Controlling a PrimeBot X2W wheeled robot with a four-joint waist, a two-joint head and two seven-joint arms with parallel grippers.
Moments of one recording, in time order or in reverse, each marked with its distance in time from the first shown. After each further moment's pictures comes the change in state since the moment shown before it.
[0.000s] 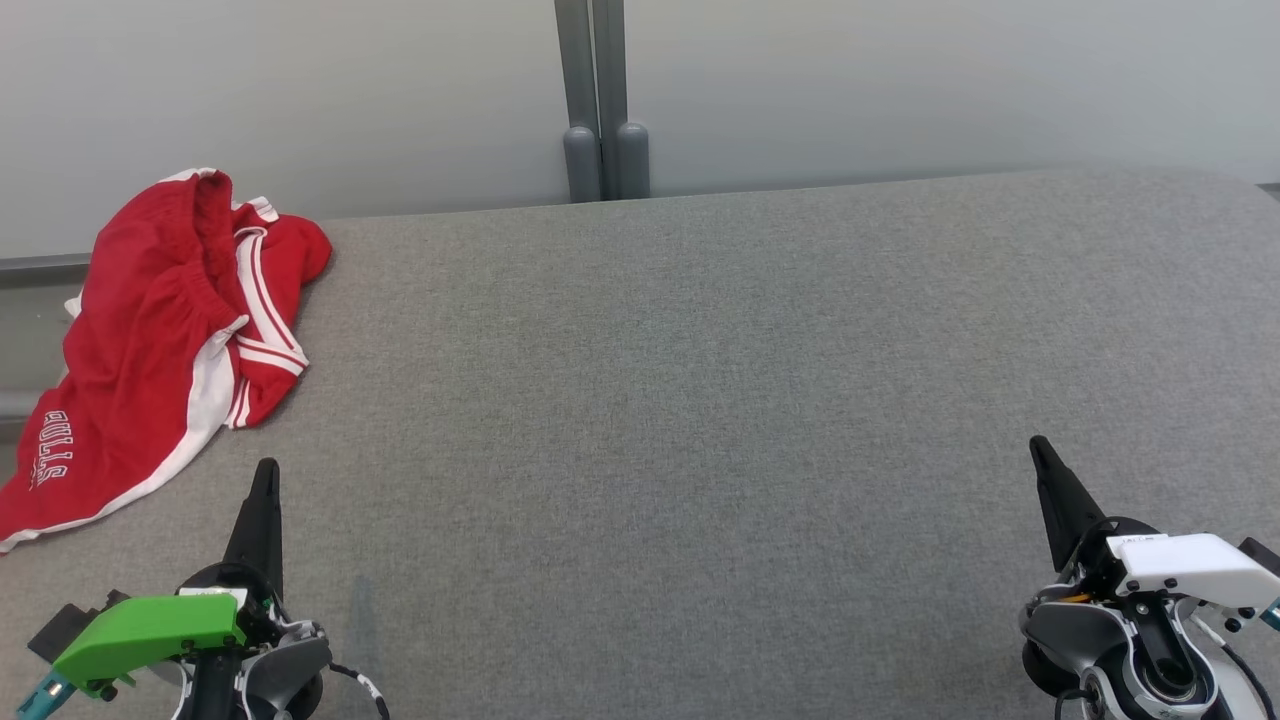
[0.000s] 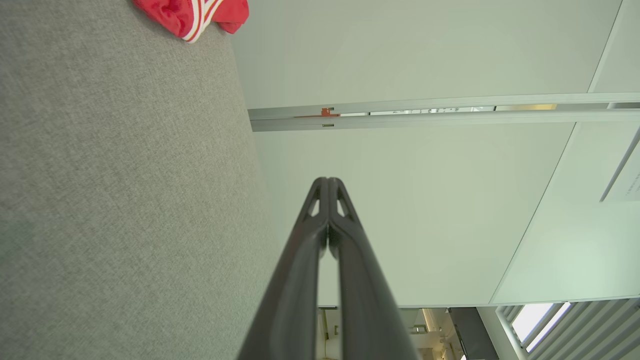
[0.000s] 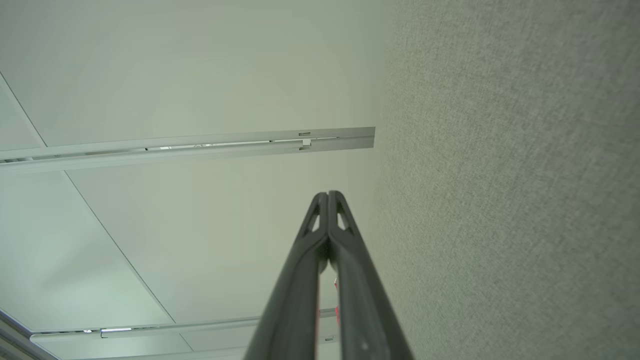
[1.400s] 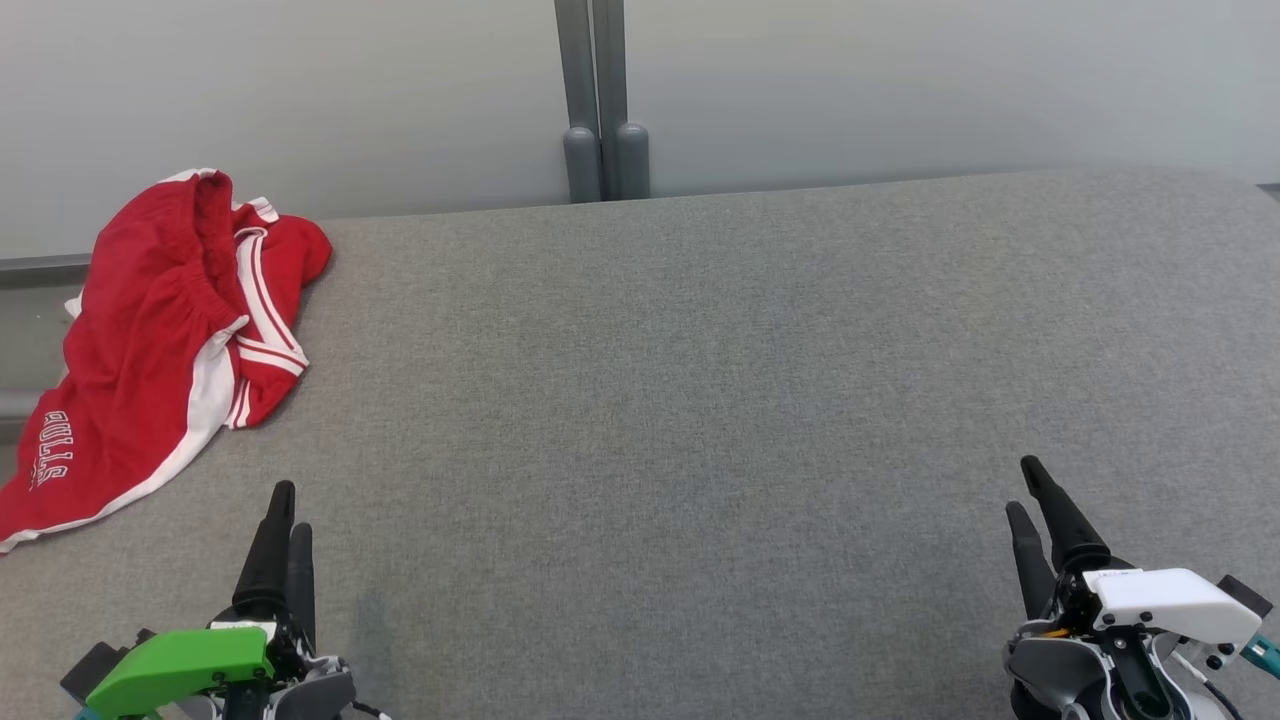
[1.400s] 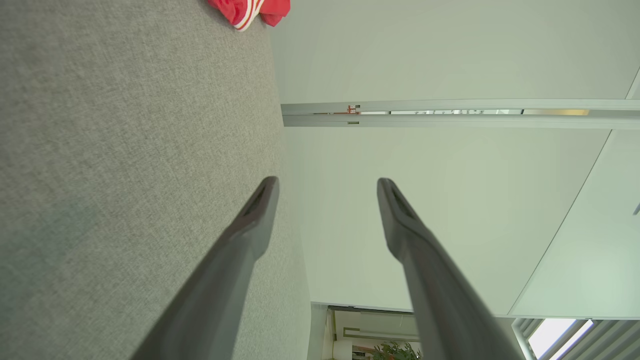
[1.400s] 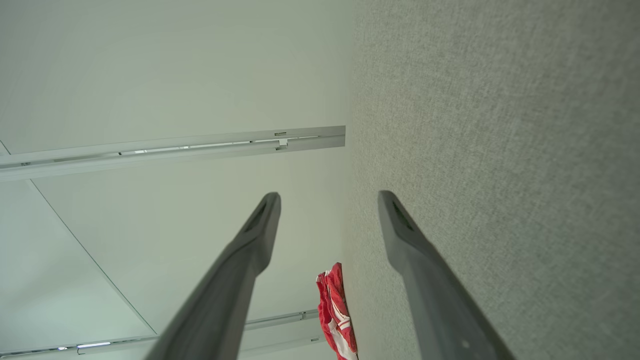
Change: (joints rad) left arm 0.045 -0.009 -0.034 0.030 0.000 0.003 -0.037; right arm 0.041 0.011 0.030 0.030 -0.011 0.000 -0.036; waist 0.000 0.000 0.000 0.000
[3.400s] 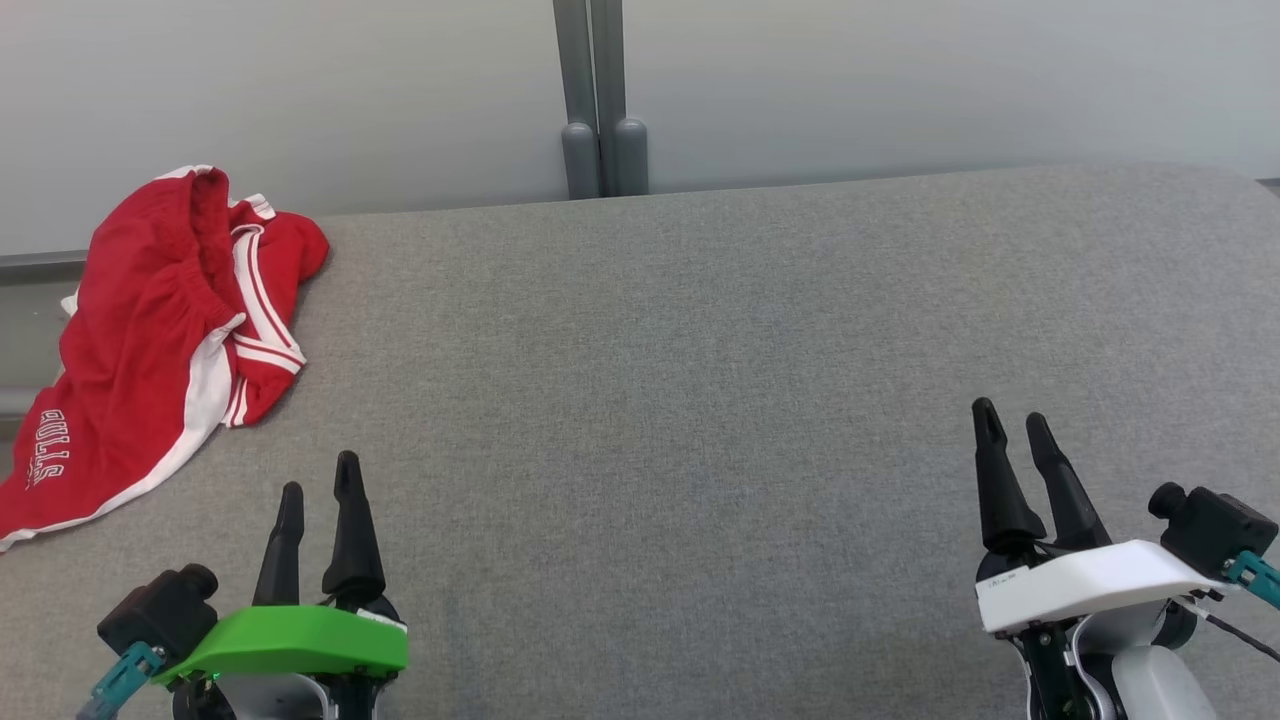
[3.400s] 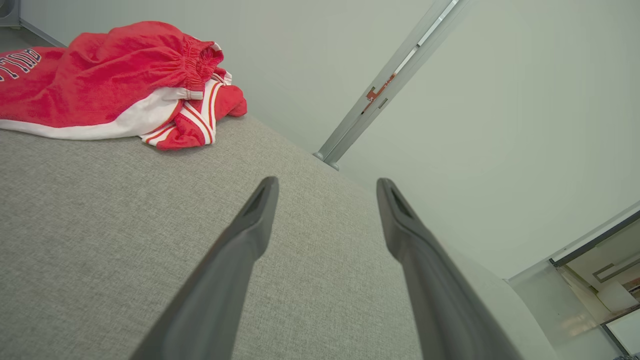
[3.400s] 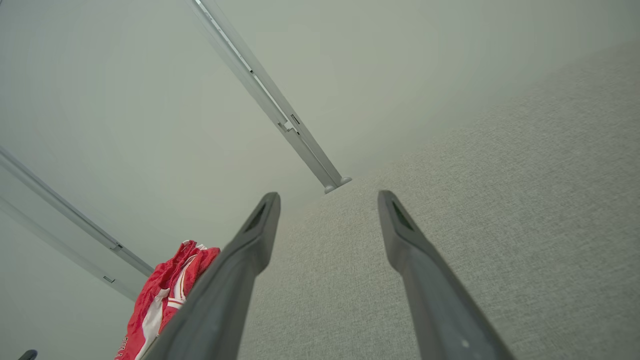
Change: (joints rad) left arm 0.049 0.004 -0.151 -0.187 0.859 0.144 -0.212; right arm 0.035 -0.005 0.117 -0.231 -0.955 0.000 -0.214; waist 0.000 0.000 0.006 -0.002
